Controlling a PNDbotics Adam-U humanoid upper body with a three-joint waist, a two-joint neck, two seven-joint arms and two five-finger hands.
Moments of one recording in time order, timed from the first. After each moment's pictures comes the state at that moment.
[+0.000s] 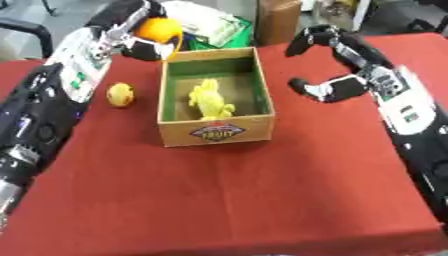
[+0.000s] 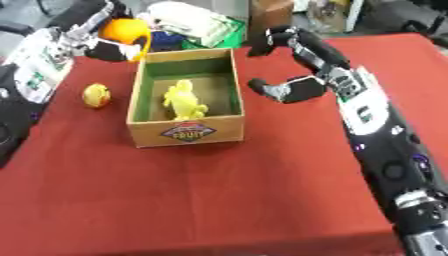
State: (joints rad) left arm -0.87 0.47 -0.26 -1.09 -0.69 -0.24 -0.18; right arm -0.94 -0.16 0.15 -0.95 0.50 -0.82 0.34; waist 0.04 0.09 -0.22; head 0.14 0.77
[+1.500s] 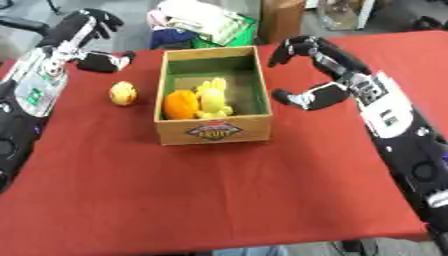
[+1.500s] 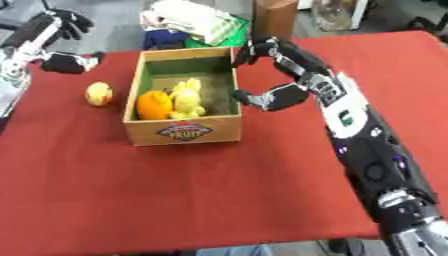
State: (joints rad) left arm -0.78 0.58 -0.13 -0.98 -0.67 -0.09 -0.08; right arm -0.93 -0.16 0.16 -0.94 0.52 -0.81 0.34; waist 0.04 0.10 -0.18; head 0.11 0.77
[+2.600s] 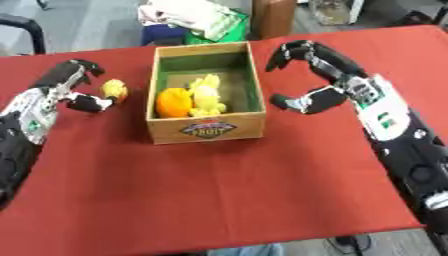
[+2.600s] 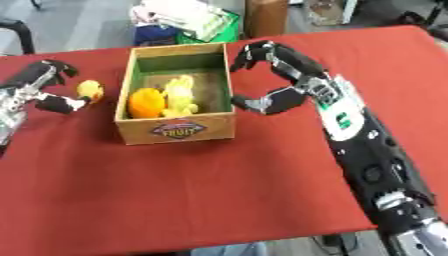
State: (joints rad) left arm -0.76 0.56 -0.09 -0.76 -0.80 -0.13 -0.04; right arm -0.92 -0.15 0.17 -0.95 0.52 -0.80 0.36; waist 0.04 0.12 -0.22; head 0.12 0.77
